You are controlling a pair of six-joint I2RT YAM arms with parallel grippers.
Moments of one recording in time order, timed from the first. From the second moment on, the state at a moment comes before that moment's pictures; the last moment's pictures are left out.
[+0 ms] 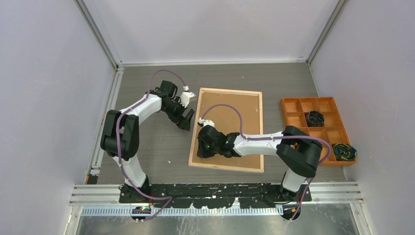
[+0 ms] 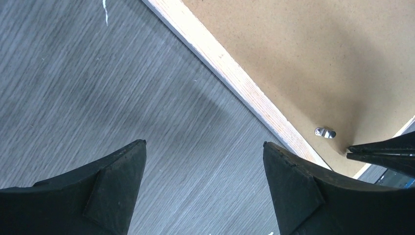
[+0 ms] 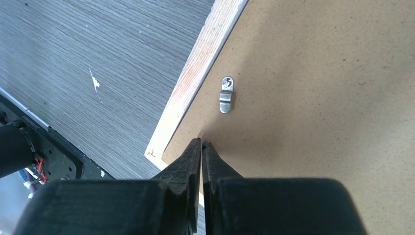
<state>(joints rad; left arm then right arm) -0.29 1.79 1.23 -0.66 0.52 0.45 1.08 1.70 0.92 -0.08 0.05 0.78</state>
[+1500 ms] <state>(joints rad) -0.35 1.74 1.12 -0.71 0.58 0.47 1.49 1.70 1.01 -0.37 0.67 0.73</state>
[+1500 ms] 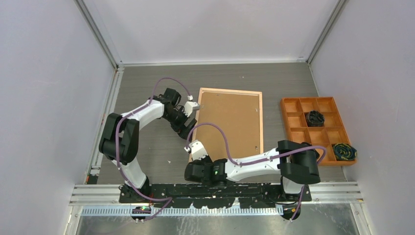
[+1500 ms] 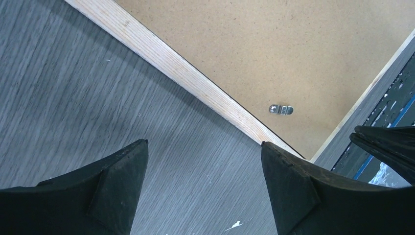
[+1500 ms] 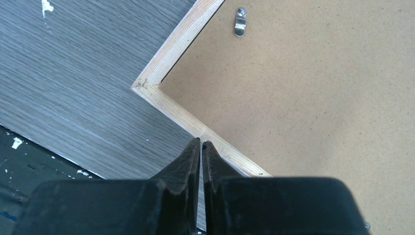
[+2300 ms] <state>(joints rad) -0.35 1.78 1.15 -0.74 0.68 0.48 1.48 1.75 0.99 -0.30 0.71 0.73</state>
